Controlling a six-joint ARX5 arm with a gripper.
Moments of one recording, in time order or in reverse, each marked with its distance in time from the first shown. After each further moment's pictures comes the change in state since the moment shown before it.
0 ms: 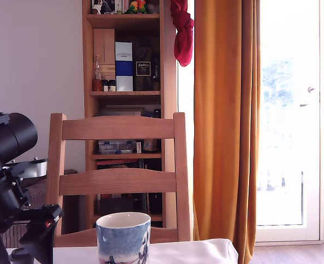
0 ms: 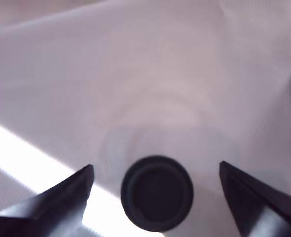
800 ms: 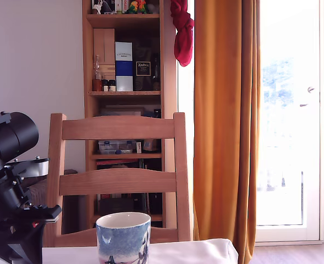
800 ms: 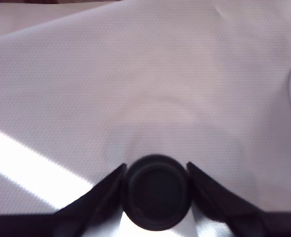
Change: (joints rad) arm 0.000 0.000 0.009 -0.017 0.009 0.030
